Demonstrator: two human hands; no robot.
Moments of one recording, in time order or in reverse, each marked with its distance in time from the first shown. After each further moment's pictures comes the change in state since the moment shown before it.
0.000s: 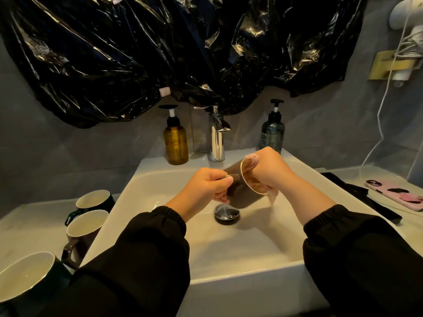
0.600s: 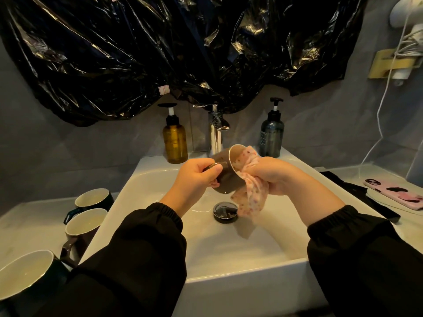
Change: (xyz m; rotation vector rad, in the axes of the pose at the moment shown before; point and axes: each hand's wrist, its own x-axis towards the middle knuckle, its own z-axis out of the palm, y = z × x) left_hand 0.001 0.003 -0.006 0.077 0.252 0.077; right_hand -0.009 -0.001 -0.005 0.651 -0.425 0.310
